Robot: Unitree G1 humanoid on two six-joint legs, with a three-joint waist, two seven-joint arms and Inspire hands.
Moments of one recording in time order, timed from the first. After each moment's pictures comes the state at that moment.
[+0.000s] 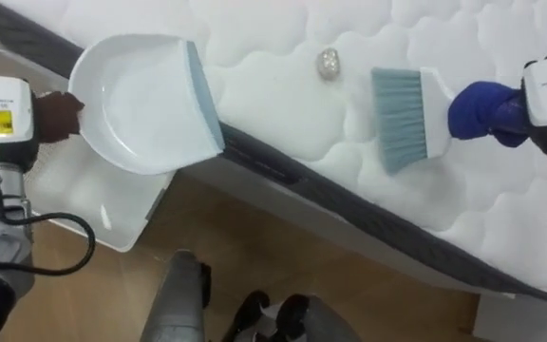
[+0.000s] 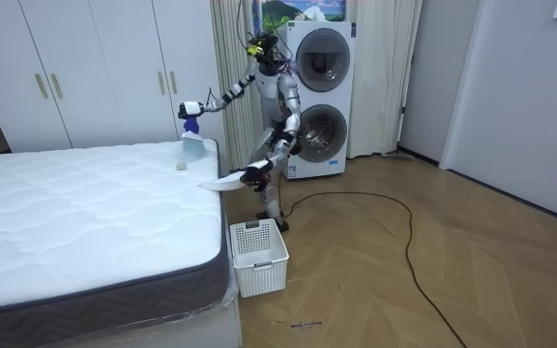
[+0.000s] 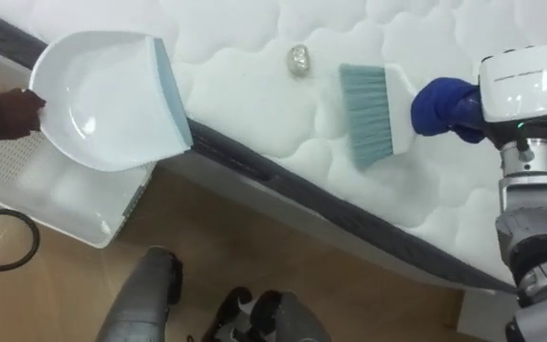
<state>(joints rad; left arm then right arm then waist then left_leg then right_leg) -0.46 0.69 -0.39 0.90 1.03 0.34 0.77 -0.58 -0.71 0.42 1.16 -1.09 0.26 -0.95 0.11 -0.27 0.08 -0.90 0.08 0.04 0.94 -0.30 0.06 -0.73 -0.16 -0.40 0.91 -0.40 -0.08</state>
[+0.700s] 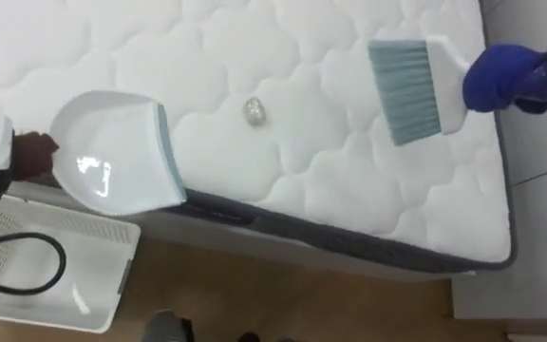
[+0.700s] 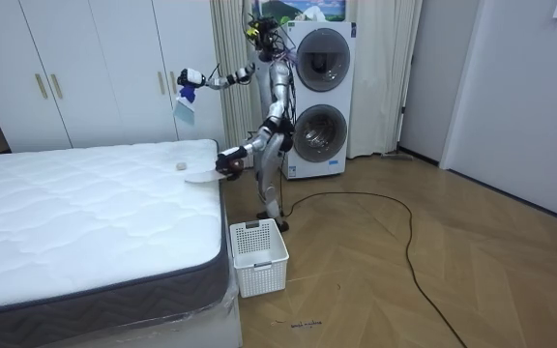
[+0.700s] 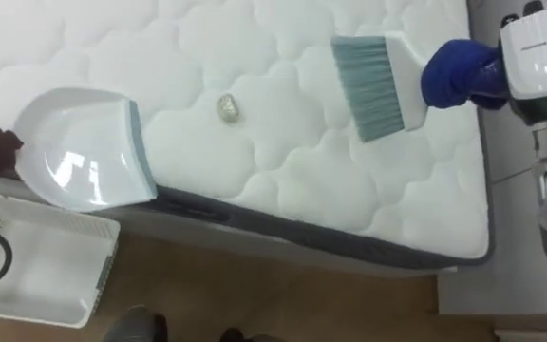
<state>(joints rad) -0.43 0.73 -0.40 0.99 1.09 0.28 0.59 -0.49 -0.80 0.24 0.77 -1.27 0.21 -0.90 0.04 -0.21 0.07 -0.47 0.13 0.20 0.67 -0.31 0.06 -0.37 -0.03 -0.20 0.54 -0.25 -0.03</state>
